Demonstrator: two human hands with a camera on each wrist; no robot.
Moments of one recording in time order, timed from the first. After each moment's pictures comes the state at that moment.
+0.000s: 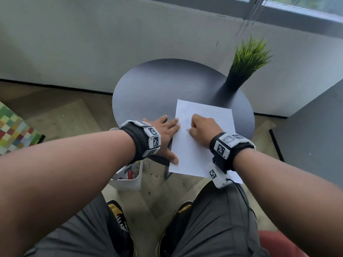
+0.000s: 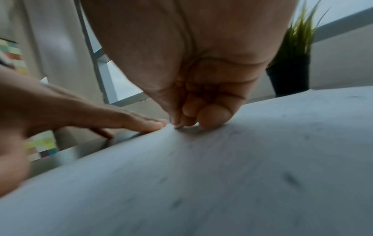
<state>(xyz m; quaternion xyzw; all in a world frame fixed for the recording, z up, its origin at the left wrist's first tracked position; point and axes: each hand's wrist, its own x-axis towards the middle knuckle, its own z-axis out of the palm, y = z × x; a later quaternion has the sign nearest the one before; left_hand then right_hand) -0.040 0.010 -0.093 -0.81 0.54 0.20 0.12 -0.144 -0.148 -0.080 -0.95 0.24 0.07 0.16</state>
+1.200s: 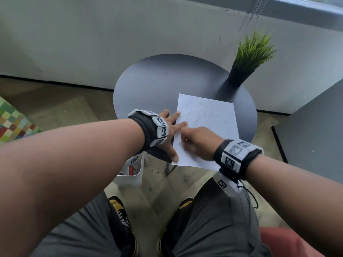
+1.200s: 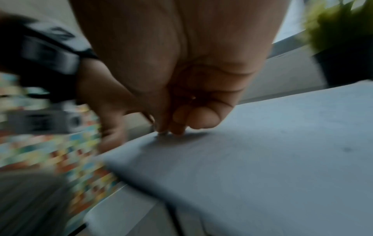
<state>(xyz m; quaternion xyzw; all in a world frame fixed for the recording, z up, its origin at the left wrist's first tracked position) -0.035 -0.007 -0.099 -0.81 0.54 0.20 0.15 -0.171 -0.124 -0.079 -0.98 0.06 0.11 0.17</state>
